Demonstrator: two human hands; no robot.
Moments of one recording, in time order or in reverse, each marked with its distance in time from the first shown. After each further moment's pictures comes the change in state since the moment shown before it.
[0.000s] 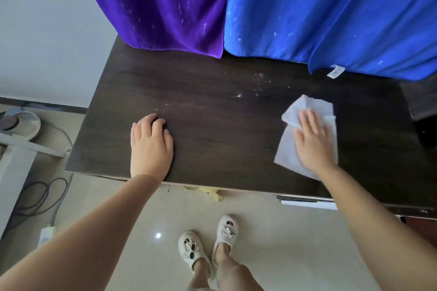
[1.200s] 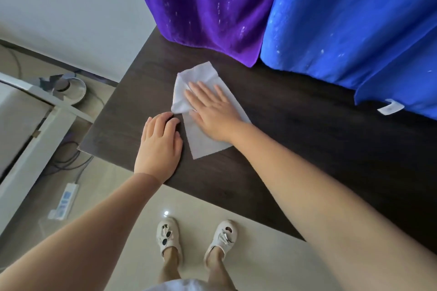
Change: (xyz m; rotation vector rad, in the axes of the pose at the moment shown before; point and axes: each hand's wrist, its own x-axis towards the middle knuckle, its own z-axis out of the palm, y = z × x) left_hand 0.003 0.000 0.002 0.099 -0.013 0.005; right_hand 0.076 -0.235 0.009 -0.042 -0.205 -0.896
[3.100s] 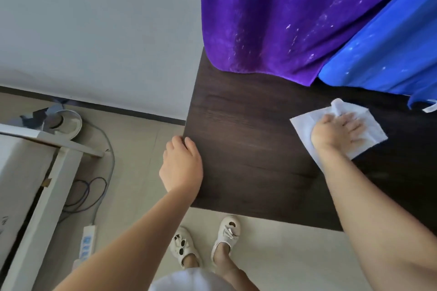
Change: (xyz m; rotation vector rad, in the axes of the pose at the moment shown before) left_hand 0.060 -0.110 -0.053 -0.299 -0.230 -0.592; right_hand -0.013 0.014 -0.010 0.304 0.302 1.592
